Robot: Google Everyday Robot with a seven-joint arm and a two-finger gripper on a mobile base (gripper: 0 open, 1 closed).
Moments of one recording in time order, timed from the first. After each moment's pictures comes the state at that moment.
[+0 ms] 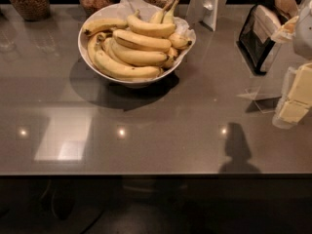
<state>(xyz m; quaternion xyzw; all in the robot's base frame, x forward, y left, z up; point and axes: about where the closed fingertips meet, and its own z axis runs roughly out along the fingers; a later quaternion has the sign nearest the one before) 0.438 -0.216 0.977 -0.60 0.78 -0.04 0.16</state>
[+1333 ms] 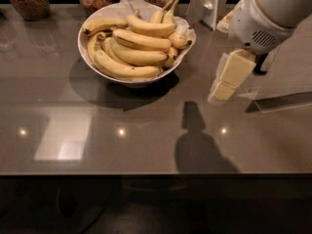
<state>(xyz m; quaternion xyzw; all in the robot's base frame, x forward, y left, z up) 0.503 -0.129 0.965 -0.62 0.75 0.01 0.24</state>
